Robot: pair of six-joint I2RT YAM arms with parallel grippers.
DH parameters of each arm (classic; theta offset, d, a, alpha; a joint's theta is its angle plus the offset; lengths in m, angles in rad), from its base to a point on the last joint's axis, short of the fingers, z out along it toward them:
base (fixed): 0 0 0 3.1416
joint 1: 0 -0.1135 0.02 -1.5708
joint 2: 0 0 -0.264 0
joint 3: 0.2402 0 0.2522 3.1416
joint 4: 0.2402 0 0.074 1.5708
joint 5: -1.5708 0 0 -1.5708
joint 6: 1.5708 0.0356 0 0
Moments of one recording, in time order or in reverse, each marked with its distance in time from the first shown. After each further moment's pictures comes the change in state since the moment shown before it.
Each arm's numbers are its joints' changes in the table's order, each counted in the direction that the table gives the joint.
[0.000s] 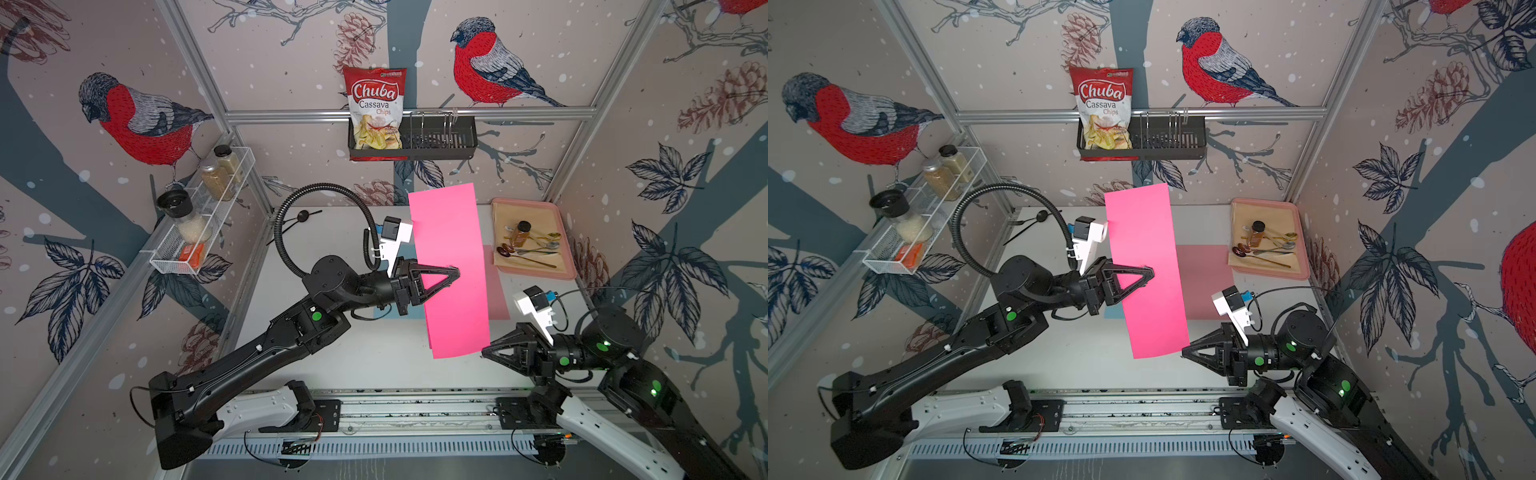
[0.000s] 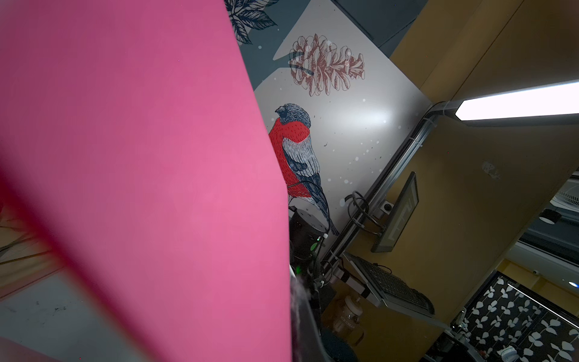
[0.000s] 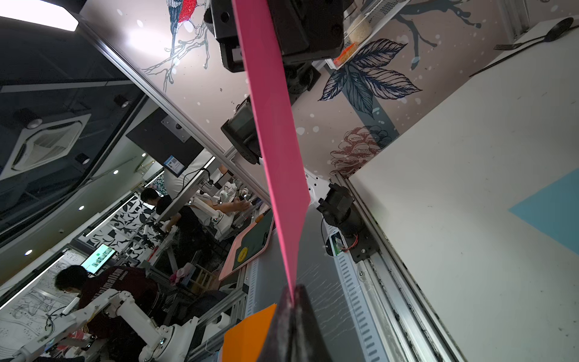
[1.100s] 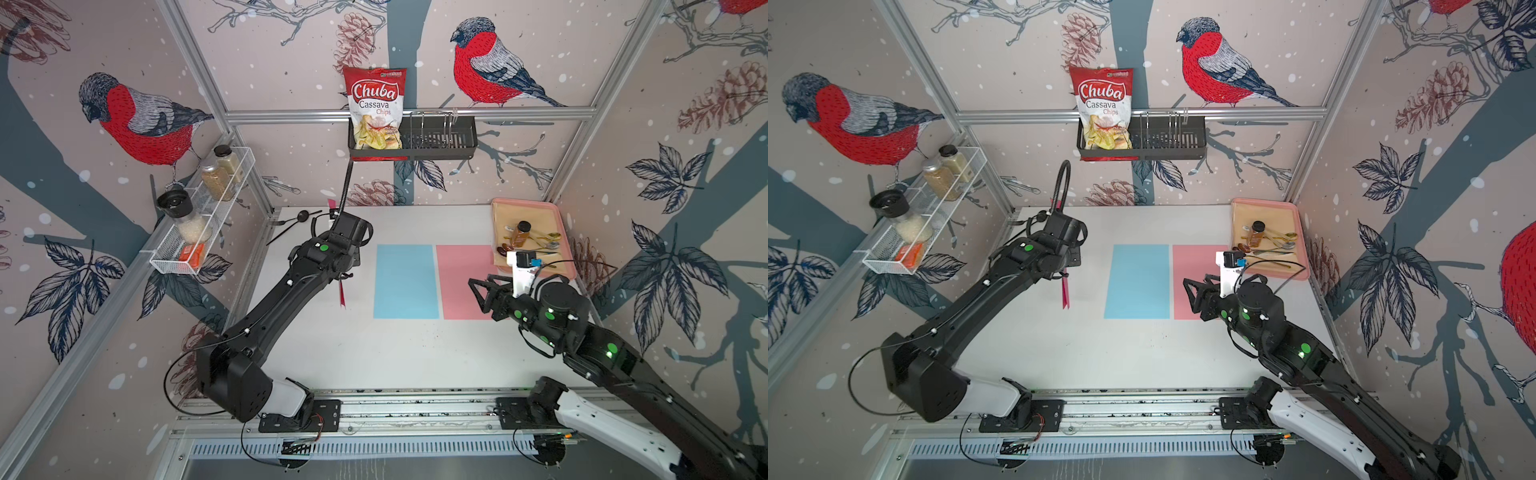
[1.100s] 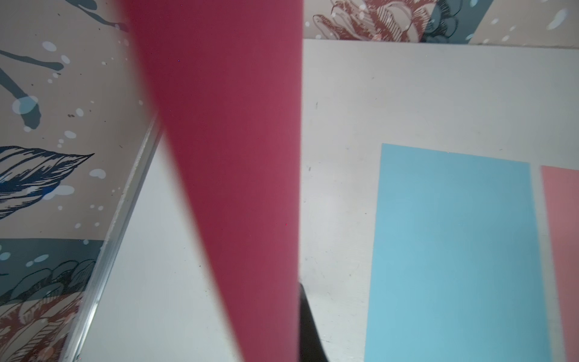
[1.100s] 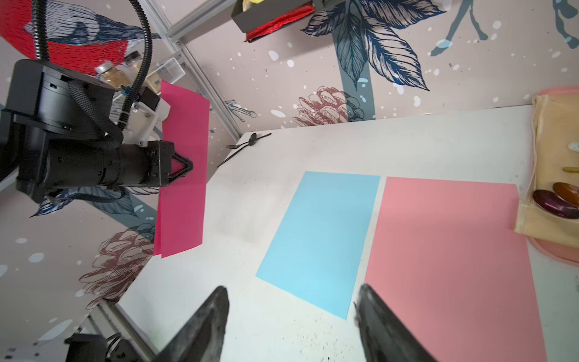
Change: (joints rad) left arm -0.485 -0.384 0.290 1.230 1.070 0.343; right arm -0.006 -0.284 0.014 -0.013 -0.961 -0.208
